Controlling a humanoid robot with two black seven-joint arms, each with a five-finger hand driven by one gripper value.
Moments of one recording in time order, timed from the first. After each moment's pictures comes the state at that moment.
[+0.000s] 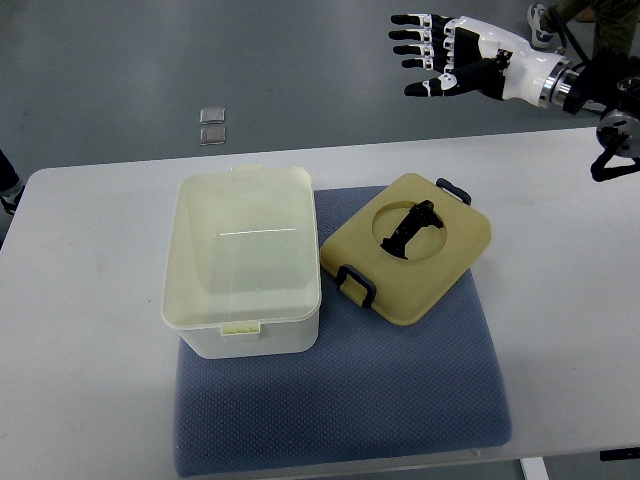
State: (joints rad) left arm 0.07 0.00 -0.08 -0.13 0.03 -0.12 0.12; right arm 1.13 -0.44 0.32 0.66 -0.24 0.52 0.27
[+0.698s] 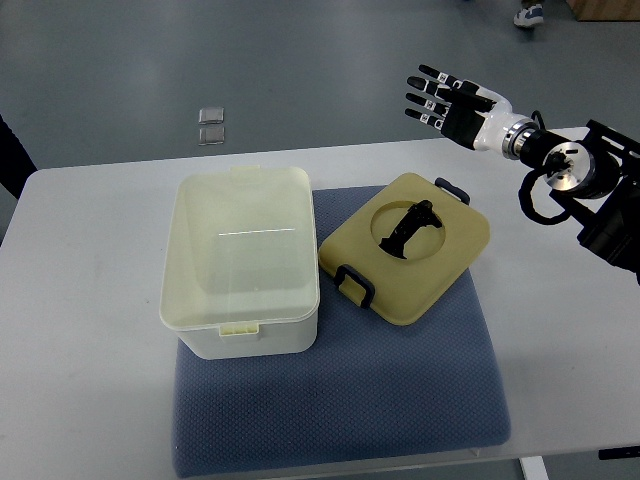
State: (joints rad) left arm 0.07 0.00 -0.08 -0.13 0.03 -0.12 0.12; right arm 1.02 -0.26 0.44 0.54 0.27 0.32 -0.03
